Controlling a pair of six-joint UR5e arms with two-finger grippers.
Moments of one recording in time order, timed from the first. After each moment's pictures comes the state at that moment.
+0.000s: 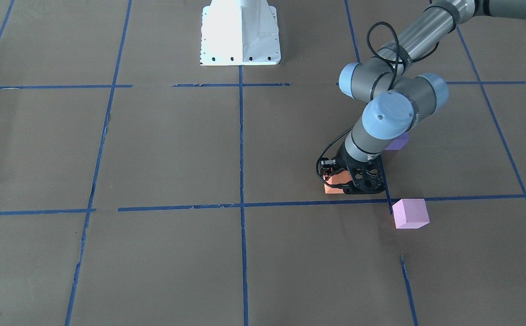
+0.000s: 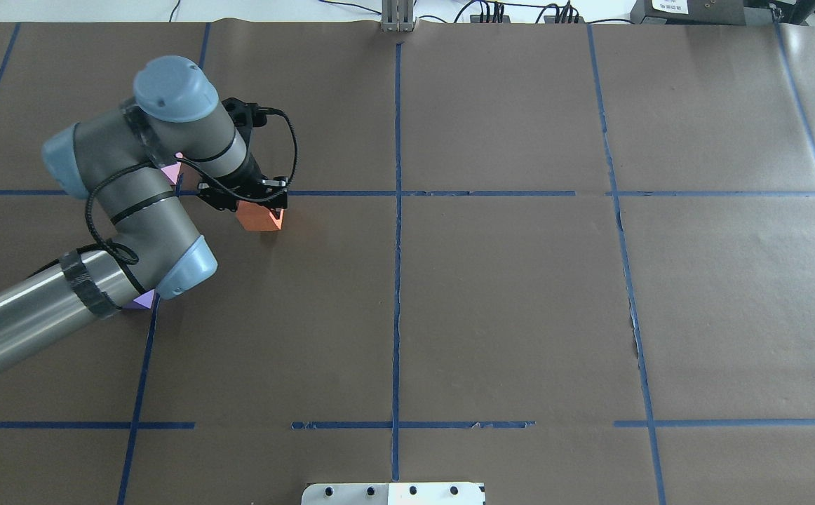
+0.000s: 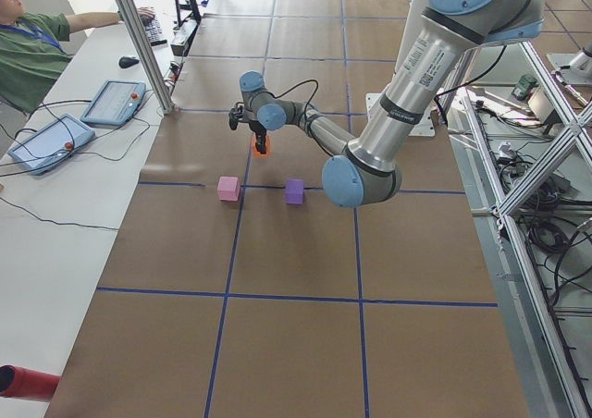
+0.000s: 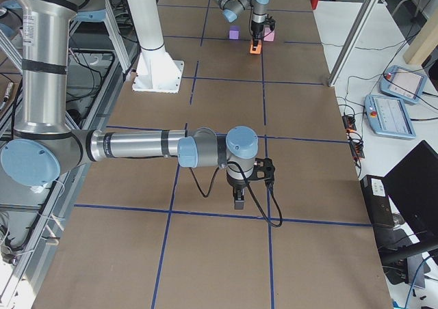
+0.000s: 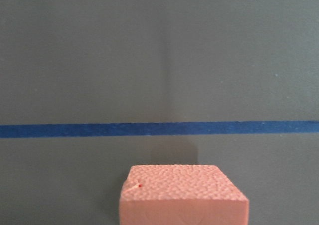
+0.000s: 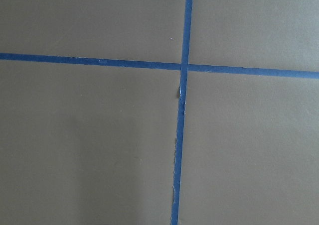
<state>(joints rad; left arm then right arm) -0.81 -2.12 -1.46 -1.79 -2.15 -0.98 1.53 -1.68 1.76 -1.56 2.34 0.04</state>
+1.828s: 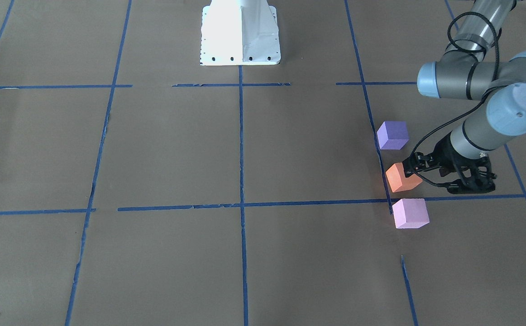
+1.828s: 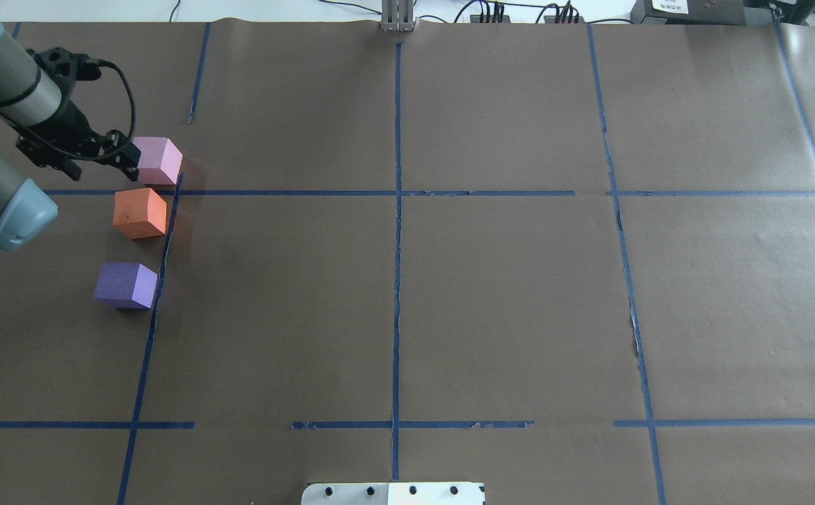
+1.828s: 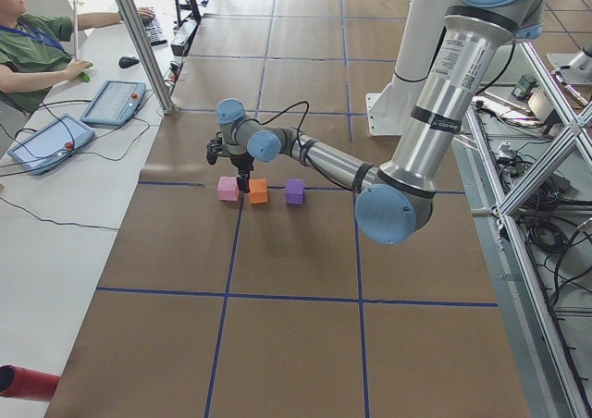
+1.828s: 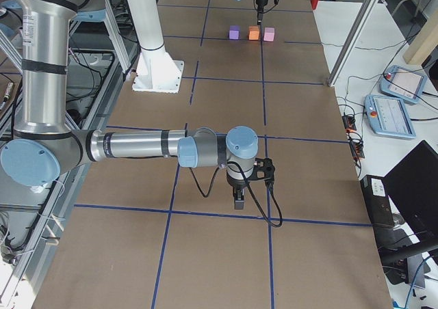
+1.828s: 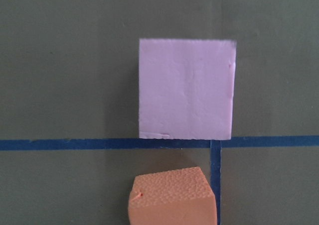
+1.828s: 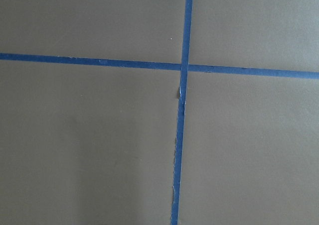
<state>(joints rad) -1.06 -1.94 -1.62 -1.58 -2.25 -0.62 1.53 -1.68 1.76 -1.56 2.34 0.04</state>
